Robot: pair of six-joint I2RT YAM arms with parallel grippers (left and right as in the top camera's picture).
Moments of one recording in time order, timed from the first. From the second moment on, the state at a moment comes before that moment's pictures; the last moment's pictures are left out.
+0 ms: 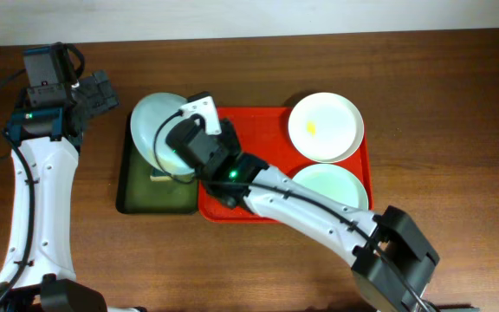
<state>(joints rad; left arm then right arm) 0.13 1.59 1.52 -0.73 -0.20 -0.21 0.91 1.91 1.52 -0.30 0.60 0.27</state>
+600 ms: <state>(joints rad) 0.13 1.59 1.52 -0.73 -0.20 -0.21 1.10 1.92 1.52 0.33 1.21 -0.52</state>
